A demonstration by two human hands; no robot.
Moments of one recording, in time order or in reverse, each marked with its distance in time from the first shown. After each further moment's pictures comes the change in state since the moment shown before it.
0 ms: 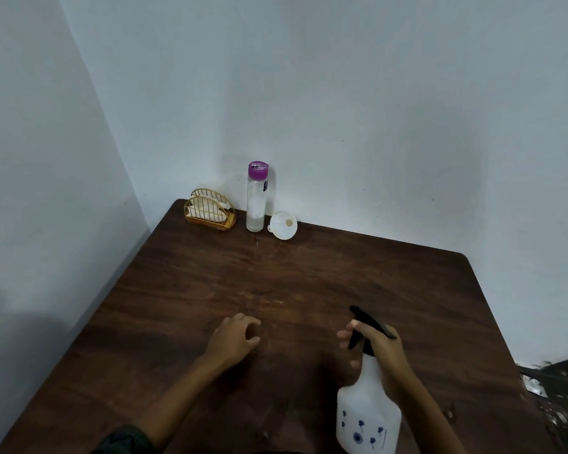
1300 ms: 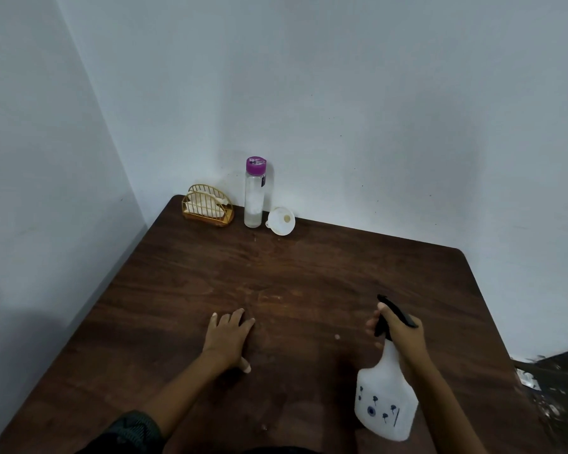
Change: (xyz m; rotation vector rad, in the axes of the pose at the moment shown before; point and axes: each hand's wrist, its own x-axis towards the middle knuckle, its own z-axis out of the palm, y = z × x) left_hand -0.006 0.002 0.004 0.628 -0.200 0.016; right_hand 0.017 -0.006 -0.030 -0.020 0.232 -0.025
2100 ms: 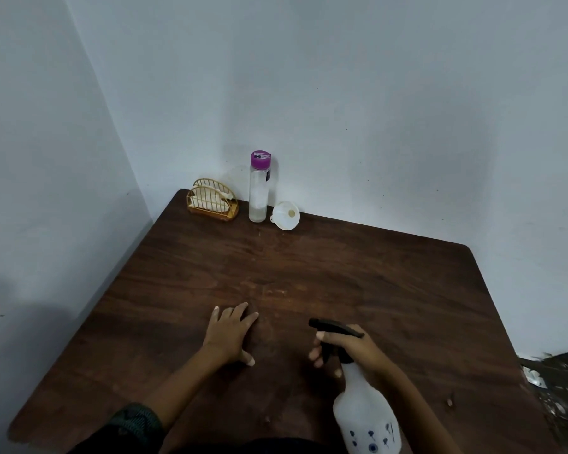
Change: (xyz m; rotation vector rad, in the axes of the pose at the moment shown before) left_hand -0.002 -0.010 0.006 -0.069 0.034 0.037; right_hand -0.034 0.011 0.050 -0.233 -0.621 0.139
